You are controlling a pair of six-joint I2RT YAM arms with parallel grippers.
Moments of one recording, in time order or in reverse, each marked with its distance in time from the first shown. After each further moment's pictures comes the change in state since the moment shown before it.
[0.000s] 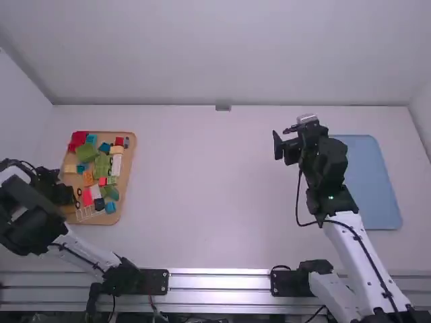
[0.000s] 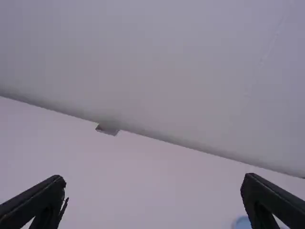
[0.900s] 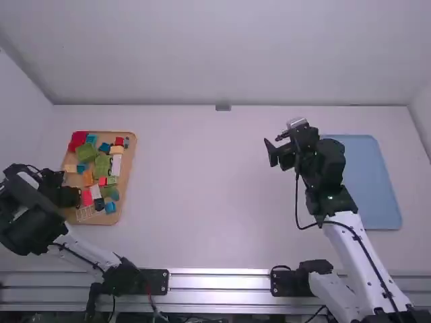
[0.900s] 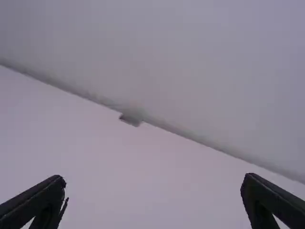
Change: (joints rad) left arm -0.004 0.000 -0.098 0.174 0.042 0.008; right arm 0.005 0.000 0.000 -0.048 -0.146 -0.082
